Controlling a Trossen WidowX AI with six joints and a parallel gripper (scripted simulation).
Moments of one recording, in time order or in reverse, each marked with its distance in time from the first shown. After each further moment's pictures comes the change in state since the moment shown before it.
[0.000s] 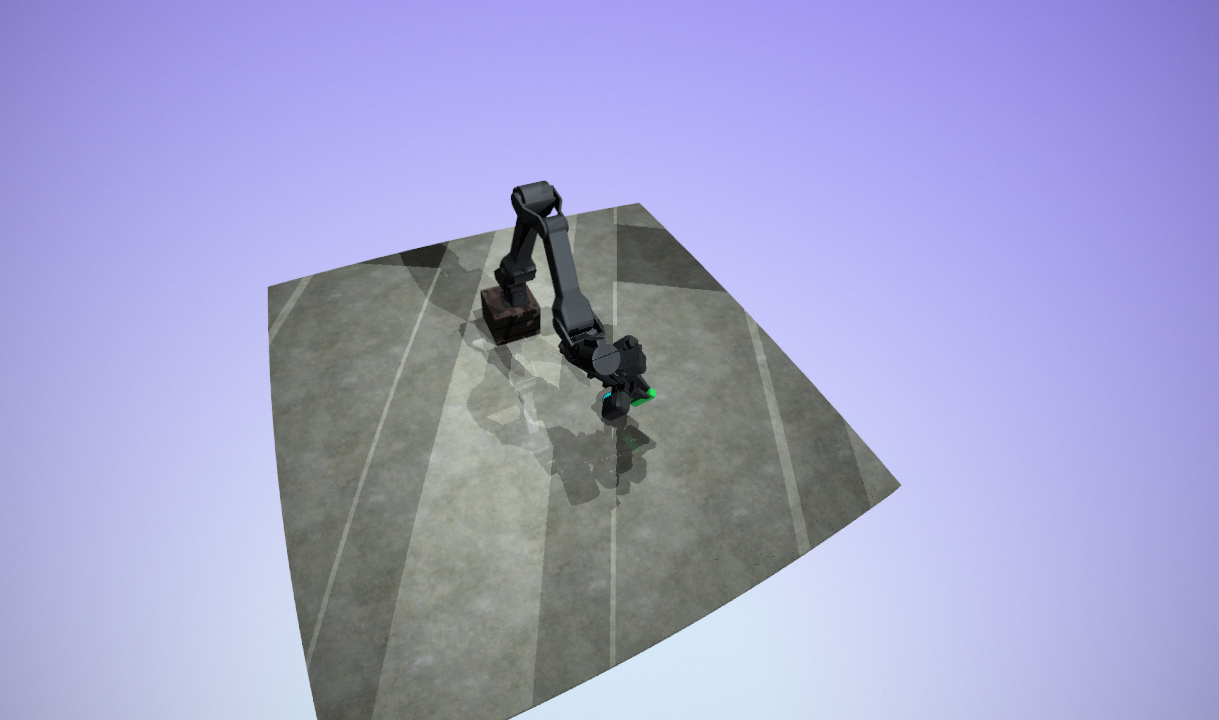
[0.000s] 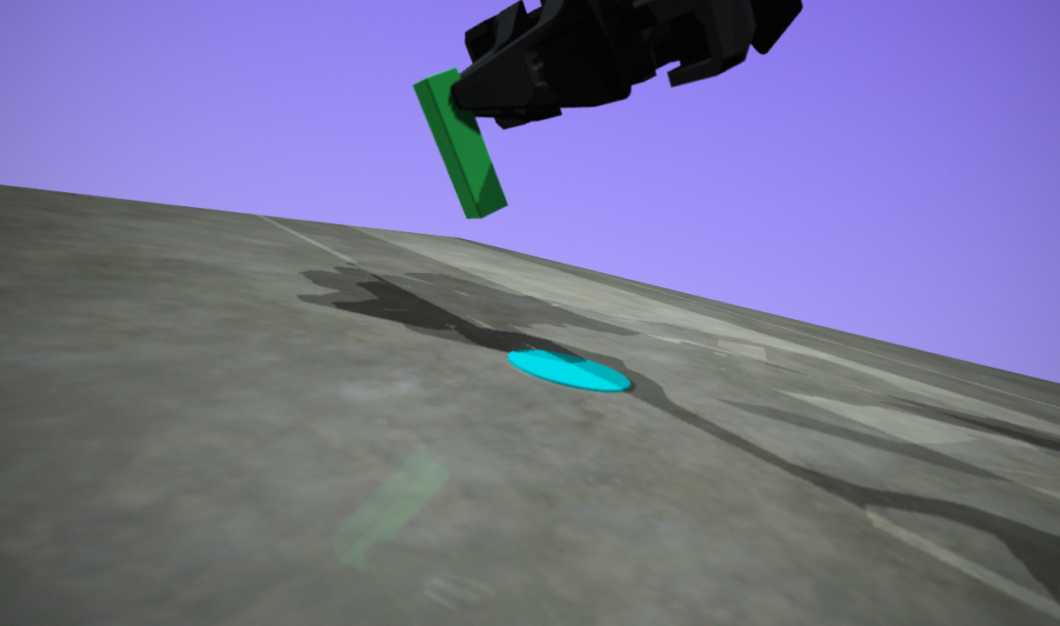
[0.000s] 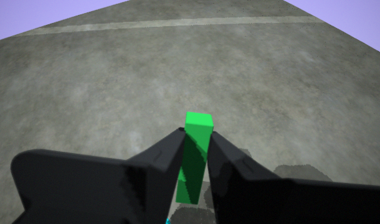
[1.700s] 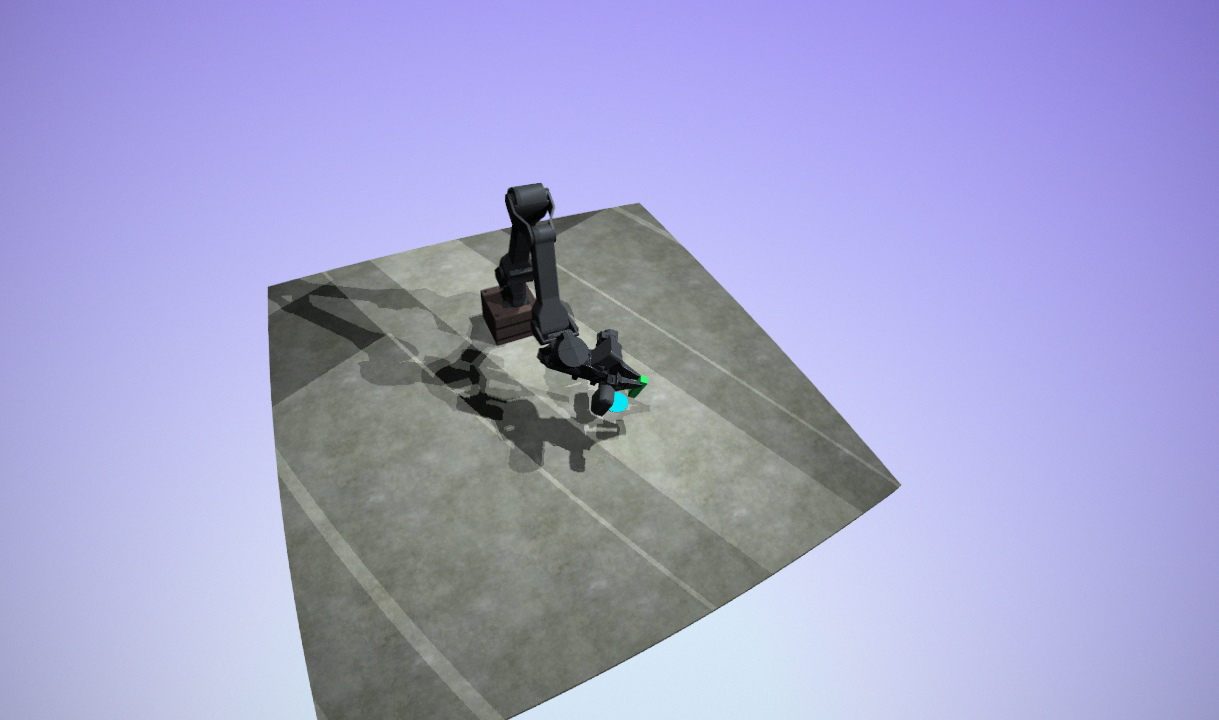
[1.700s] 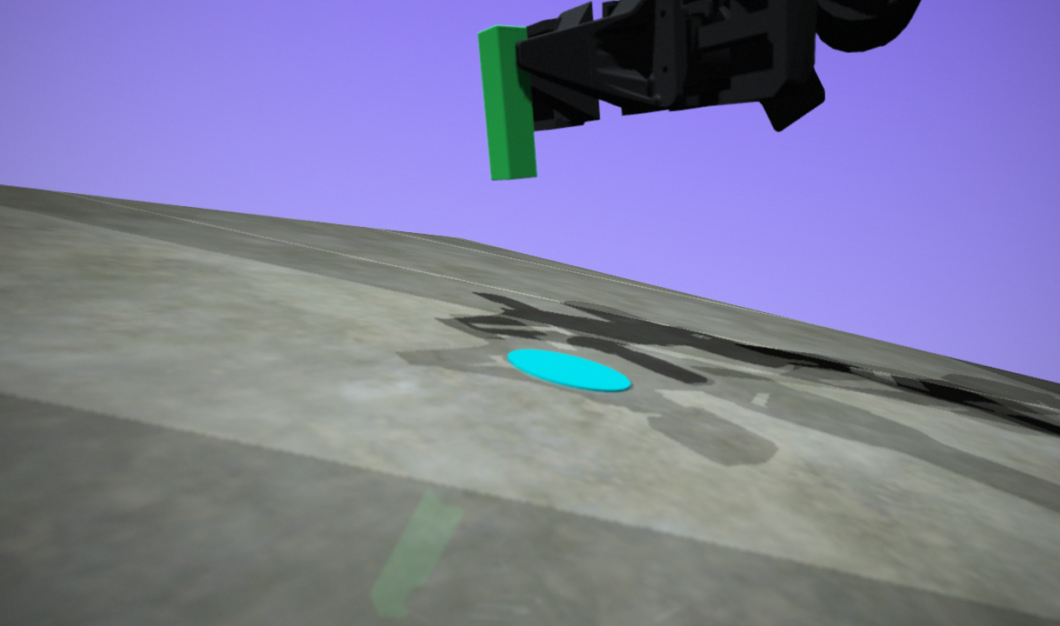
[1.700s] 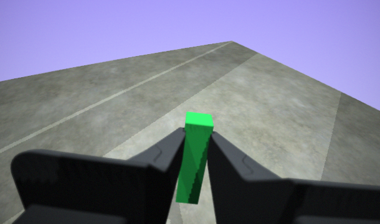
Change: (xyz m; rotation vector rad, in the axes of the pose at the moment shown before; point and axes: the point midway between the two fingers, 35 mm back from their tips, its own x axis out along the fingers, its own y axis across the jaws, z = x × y) arm -0.029 0.009 -0.004 -0.049 -0.287 0.061
